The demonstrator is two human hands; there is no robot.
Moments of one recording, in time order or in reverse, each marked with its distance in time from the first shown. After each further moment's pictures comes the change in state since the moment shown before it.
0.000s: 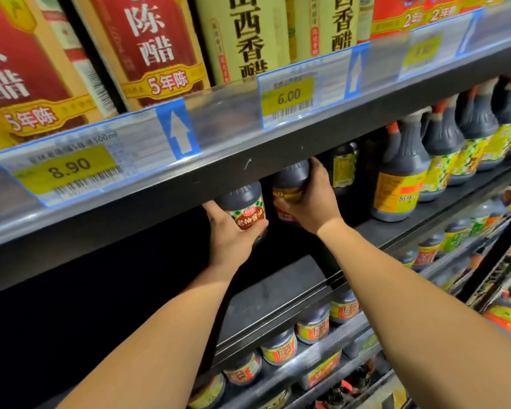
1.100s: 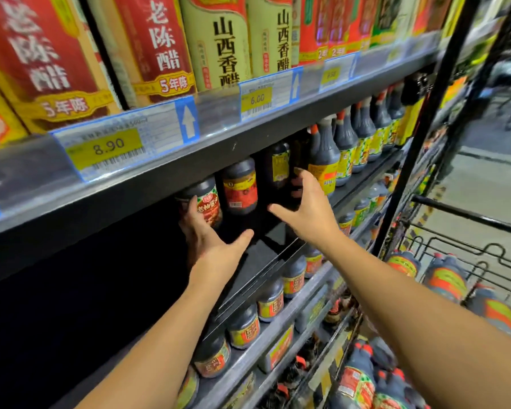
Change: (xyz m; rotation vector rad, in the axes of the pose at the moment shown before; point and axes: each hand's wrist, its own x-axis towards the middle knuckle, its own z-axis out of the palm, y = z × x) left_hand -0.063 0.025 -0.017 0.007 -0.169 0.073; right_hand -0.092 -0.029 -0.074 -0.254 0.124 0.049
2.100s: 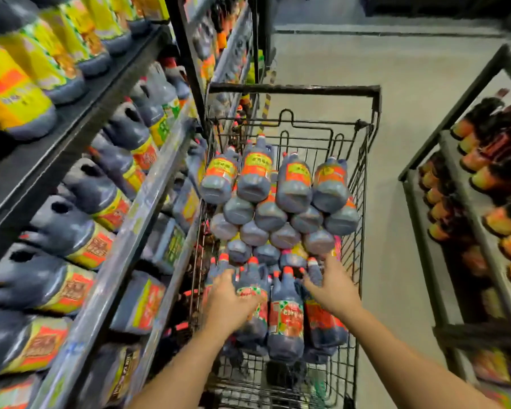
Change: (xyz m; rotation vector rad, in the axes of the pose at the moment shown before) left_hand -0.281 -0.062 0.271 0.341 -1.146 -0.037; right_hand -0.379 0.269 -0.169 -0.299 0.020 1.042
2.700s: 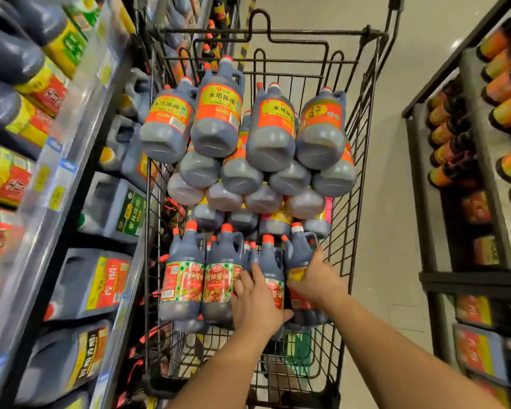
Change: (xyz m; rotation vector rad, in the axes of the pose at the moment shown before) left_hand 0.018 0.004 0.152 0.503 -0.233 -0.109; right_hand 0.043 0.080 0.062 -0.117 -0.319 0.426
